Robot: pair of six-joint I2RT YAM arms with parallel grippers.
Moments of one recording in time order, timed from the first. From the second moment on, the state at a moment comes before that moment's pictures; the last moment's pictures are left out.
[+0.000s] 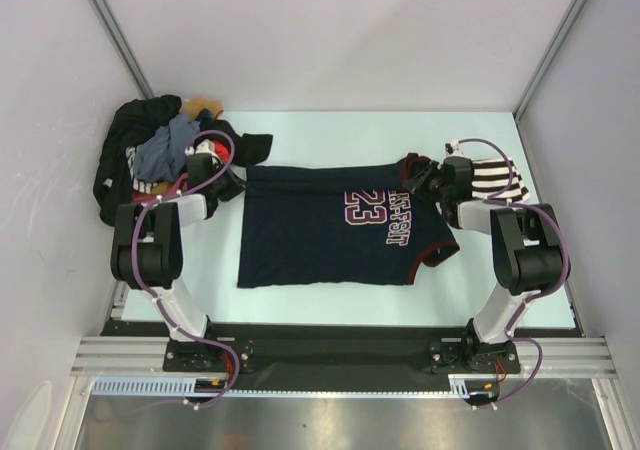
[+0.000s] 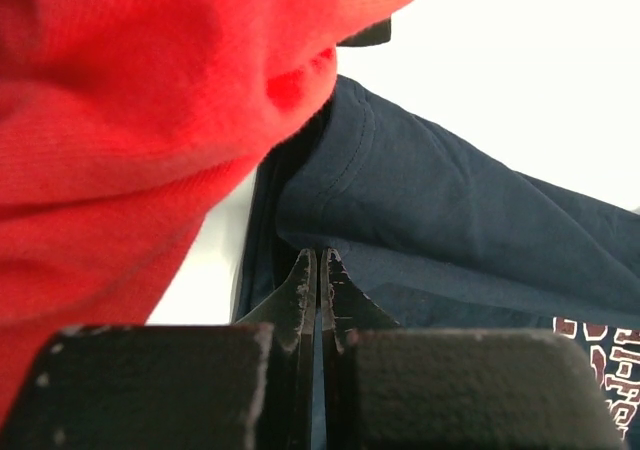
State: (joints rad) left arm 0.03 1.78 0.92 0.25 0.22 -0.57; right arm 0.12 1.75 0.86 0.41 -0.22 0.67
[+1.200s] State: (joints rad) left arm 0.03 1.61 0.71 0.32 0.18 -0.60; right arm 0.15 1.72 0.70 0.46 -0.11 0.75
